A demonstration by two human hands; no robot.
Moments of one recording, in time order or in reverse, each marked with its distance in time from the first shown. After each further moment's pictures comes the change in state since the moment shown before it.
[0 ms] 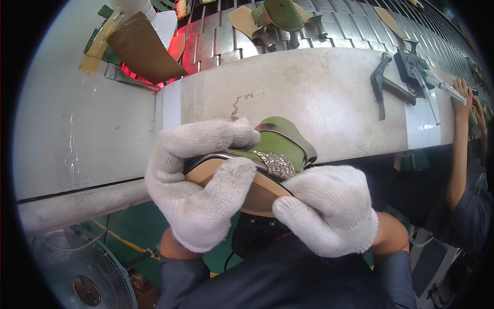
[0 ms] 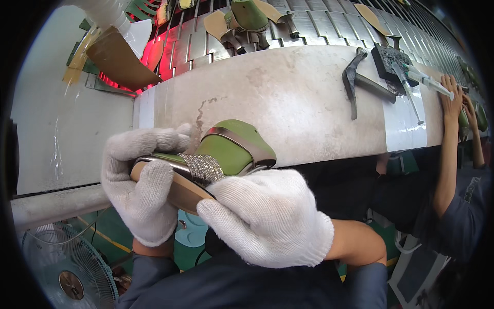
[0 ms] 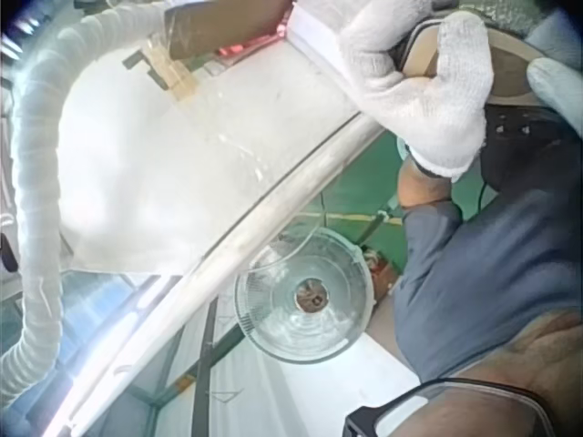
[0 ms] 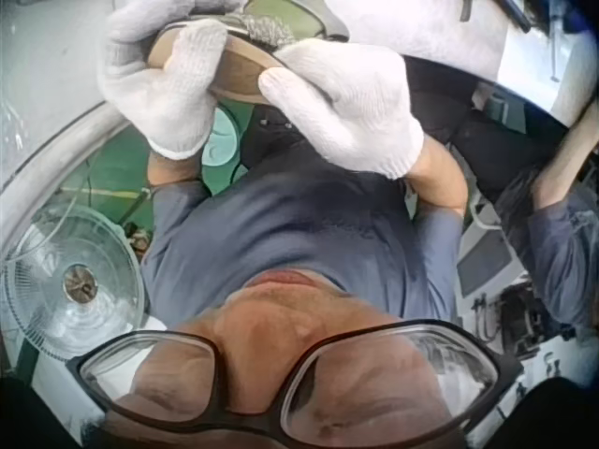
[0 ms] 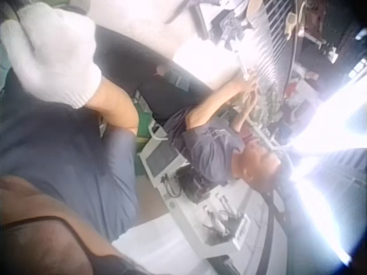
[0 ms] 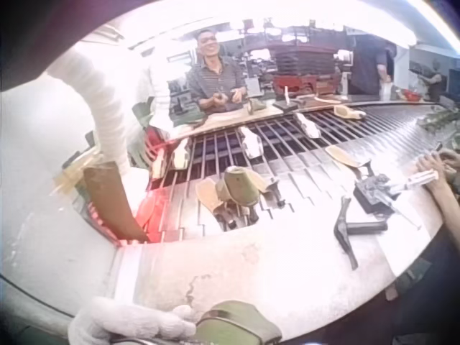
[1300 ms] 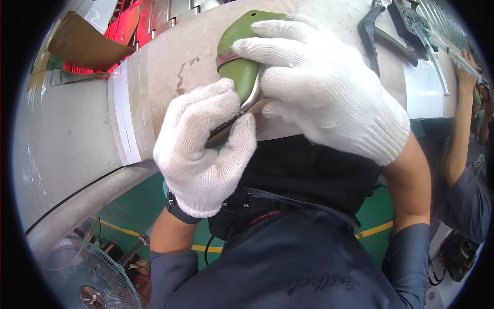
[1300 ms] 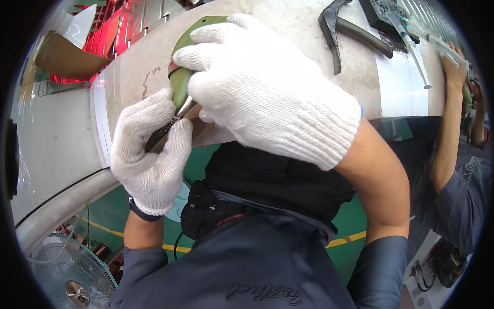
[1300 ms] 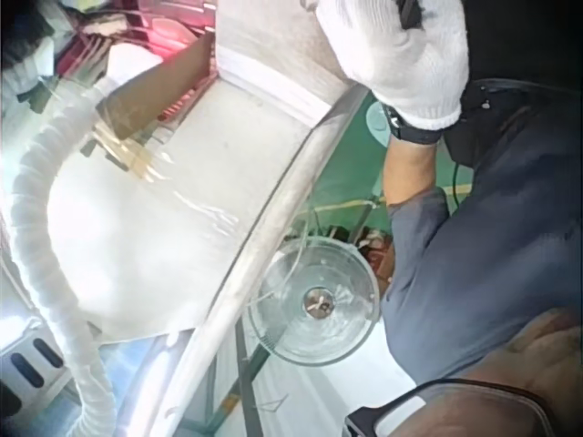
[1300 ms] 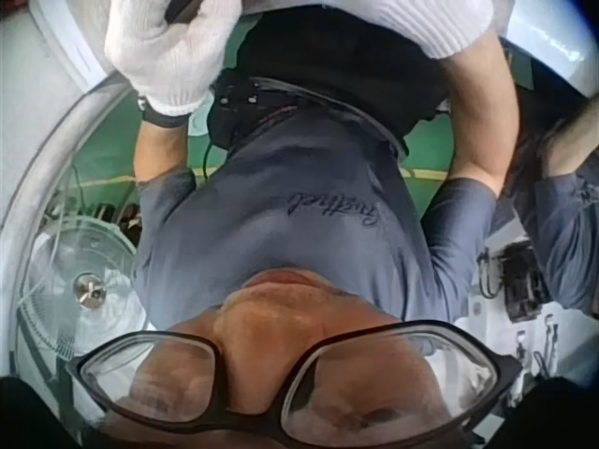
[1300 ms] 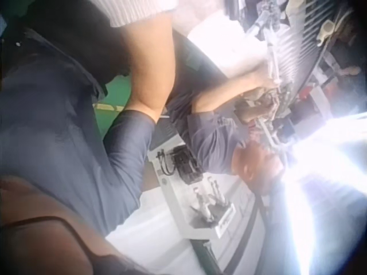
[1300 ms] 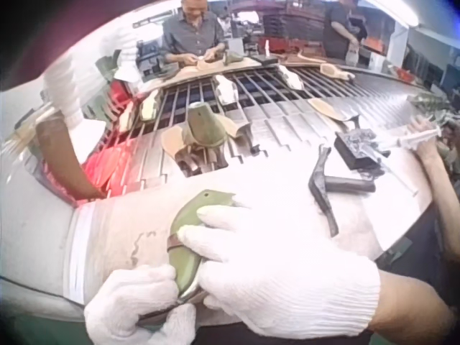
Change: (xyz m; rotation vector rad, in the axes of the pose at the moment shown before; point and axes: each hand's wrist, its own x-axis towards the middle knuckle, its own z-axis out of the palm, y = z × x) left_hand -0.005 -0.083 0.067 0.511 -0.013 0.271; right_hand 0.031 0.123 -0.056 -0.537 -0.157 -0.428
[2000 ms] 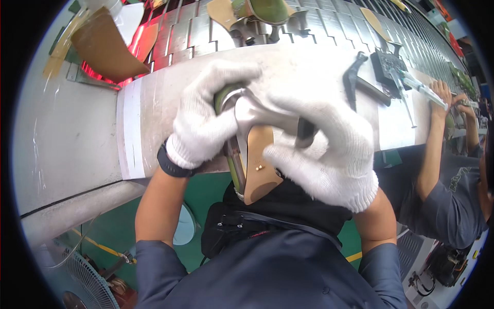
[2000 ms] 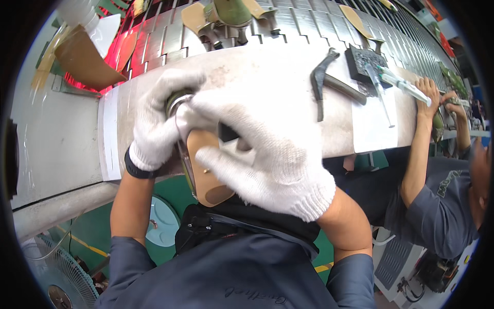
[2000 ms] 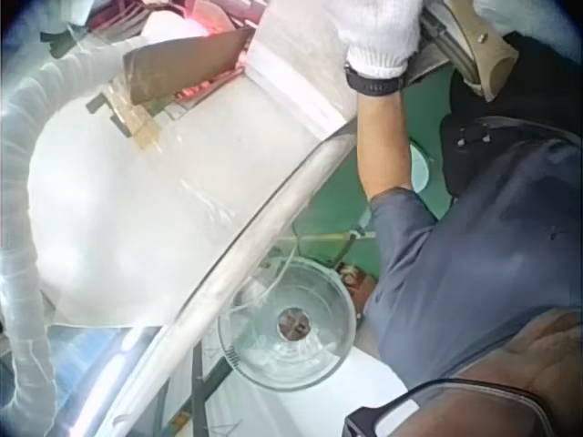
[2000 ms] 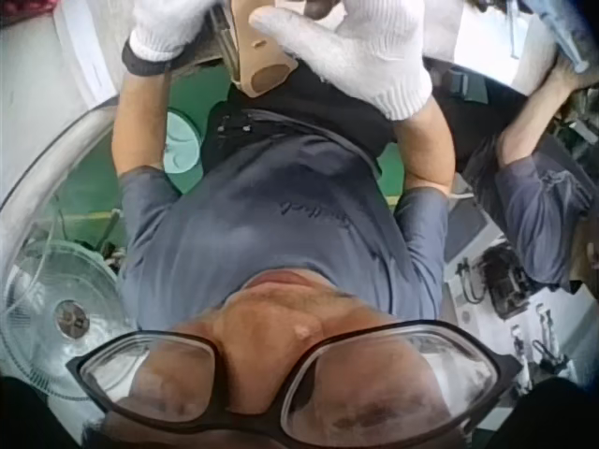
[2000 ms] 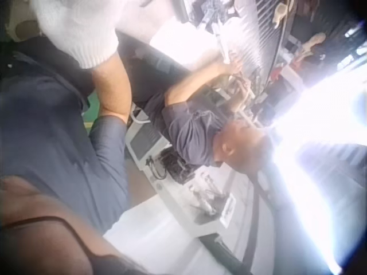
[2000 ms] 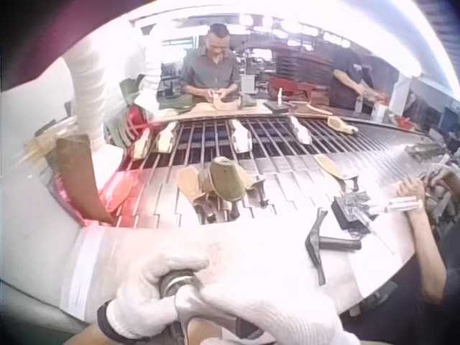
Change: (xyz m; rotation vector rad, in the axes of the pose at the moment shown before) left_hand 0.069 -0.056 0.001 -0.666 -0.269 -0.150; right_hand 0.006 -0.050 -0.031 0.193 0.258 0.285
